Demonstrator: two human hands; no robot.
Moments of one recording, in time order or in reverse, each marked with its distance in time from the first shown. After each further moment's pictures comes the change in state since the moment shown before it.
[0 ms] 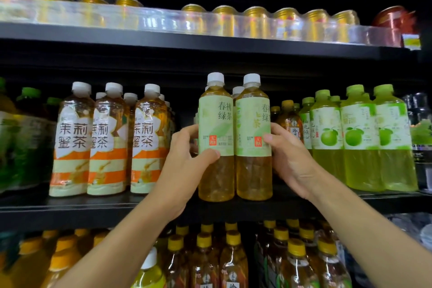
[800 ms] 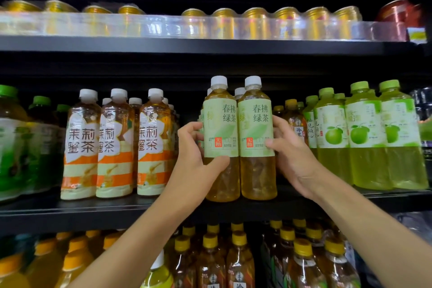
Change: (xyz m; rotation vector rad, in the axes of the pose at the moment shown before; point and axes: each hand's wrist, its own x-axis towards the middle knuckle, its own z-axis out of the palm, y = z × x) left_hand -0.007 0.010 0.008 0.094 -0.069 0.100; right_hand 0.000 0.002 0.002 -0.076 0.018 -0.088
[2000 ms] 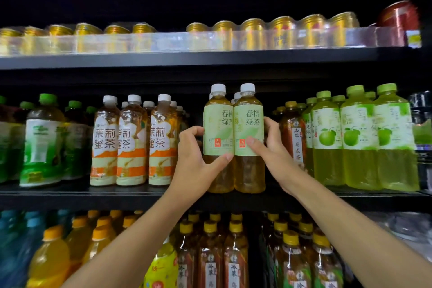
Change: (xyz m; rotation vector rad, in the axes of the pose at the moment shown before) left_hand 0.000 -0.011 0.004 0.388 0.158 0.056; right_hand 0.002 0.001 0.008 -0.215 -0.043 -0.013
